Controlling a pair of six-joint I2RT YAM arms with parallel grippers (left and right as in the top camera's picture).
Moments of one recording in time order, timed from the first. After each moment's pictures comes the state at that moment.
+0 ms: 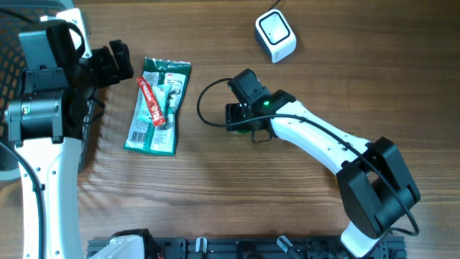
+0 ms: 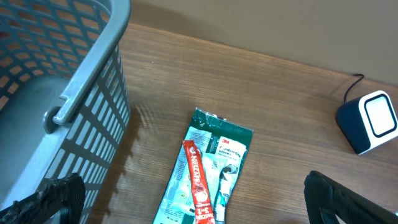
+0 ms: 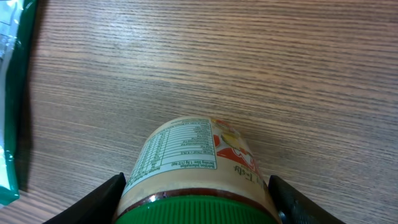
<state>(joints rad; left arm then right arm) 0.08 1.33 1.54 -0.91 -0.02 -0.16 0.65 1.85 1.26 -0.57 -0.02 0.54</state>
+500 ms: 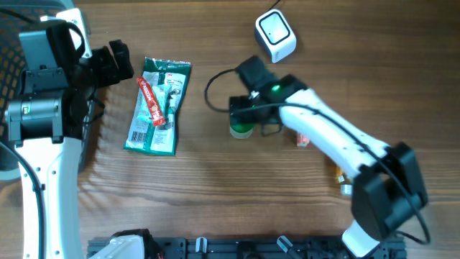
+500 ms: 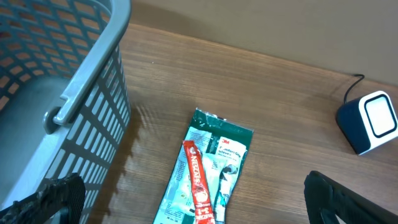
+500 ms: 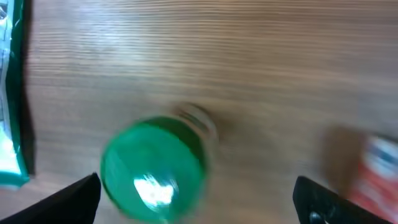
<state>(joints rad) 0.08 1.33 1.54 -0.91 -0.02 -0.16 0.57 1.80 1.42 -0.88 -0.02 0.53</state>
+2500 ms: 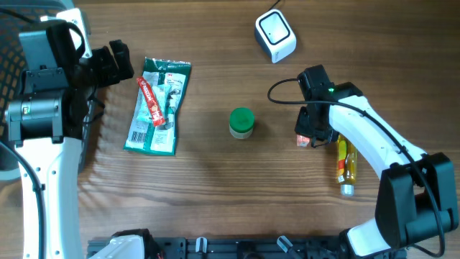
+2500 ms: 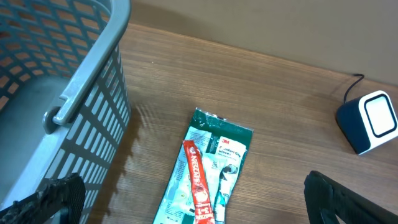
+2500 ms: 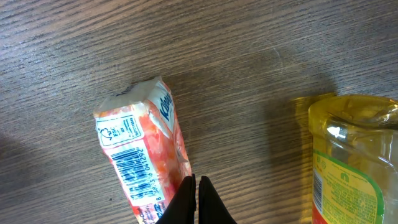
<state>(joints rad) 0.08 1.33 1.54 -0.91 -0.02 -0.16 0.29 1.70 1.11 -0.92 0.13 0.59</state>
